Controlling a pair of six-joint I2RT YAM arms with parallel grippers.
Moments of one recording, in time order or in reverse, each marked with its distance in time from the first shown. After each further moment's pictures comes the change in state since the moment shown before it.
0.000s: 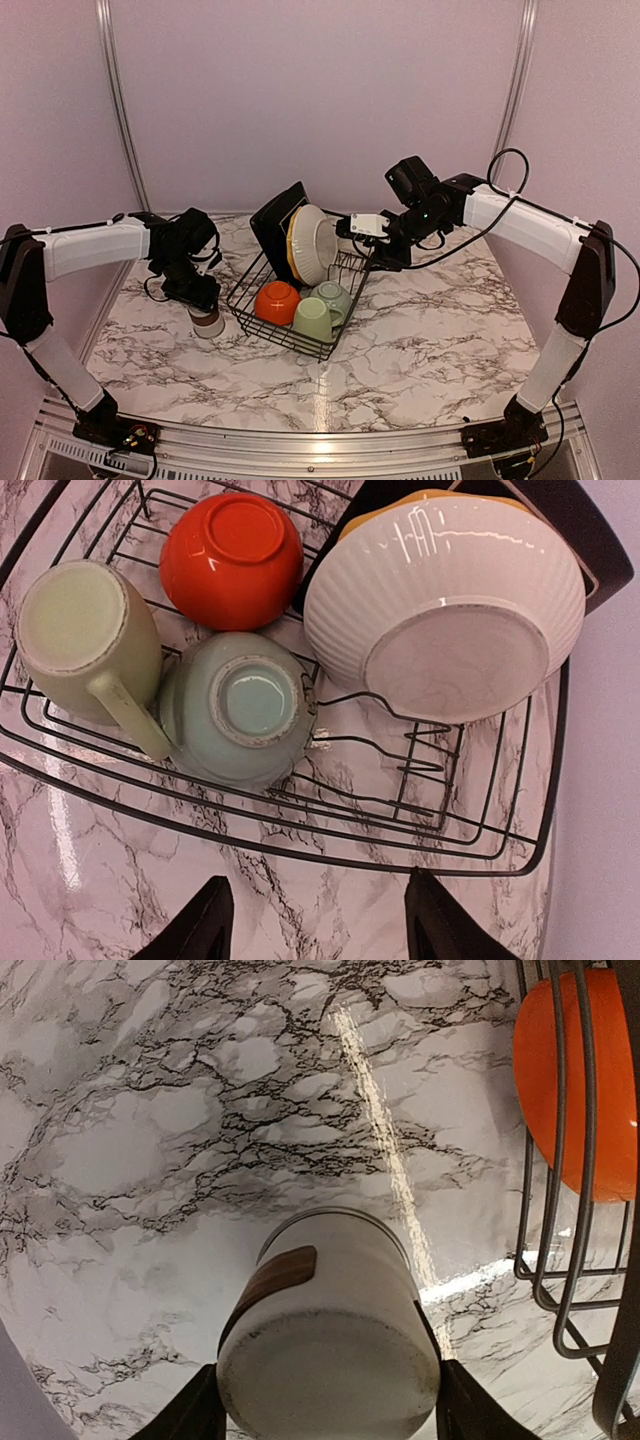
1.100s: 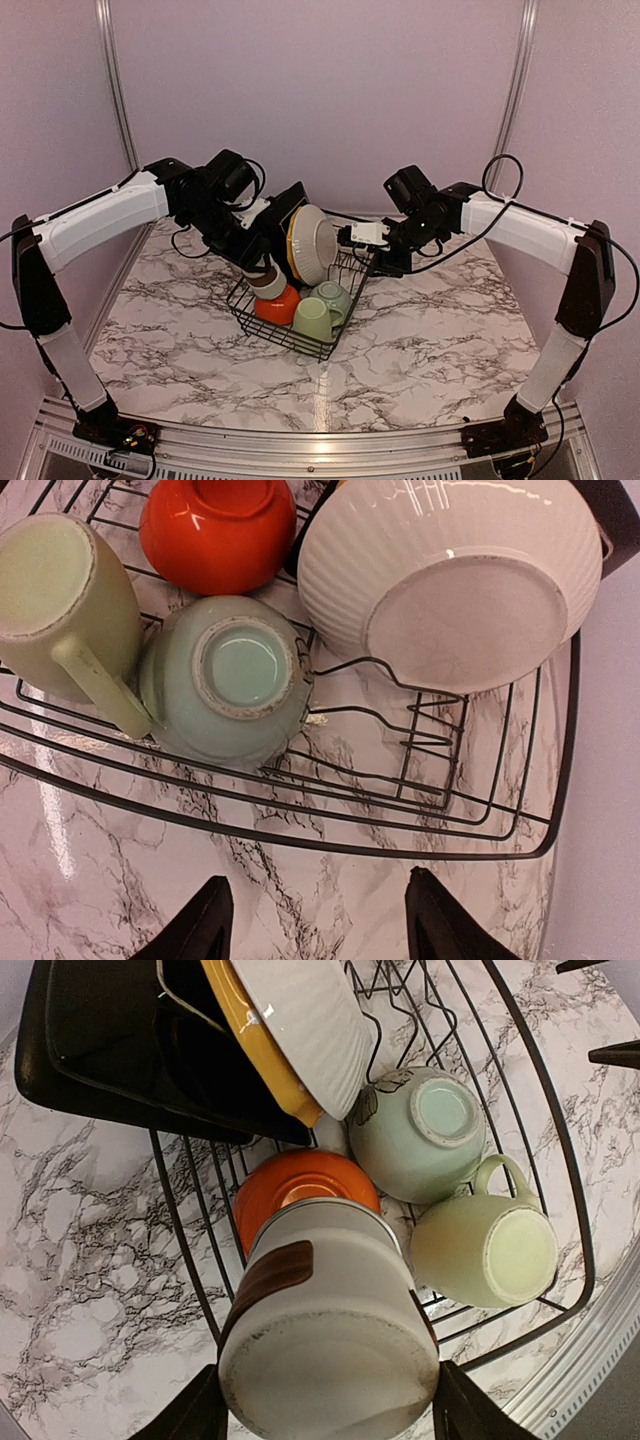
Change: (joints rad) left arm -0.175 0.115 0.528 -0.156 0.143 0.077; right arm 0.000 0.000 -0.063 0.046 0.063 0.005
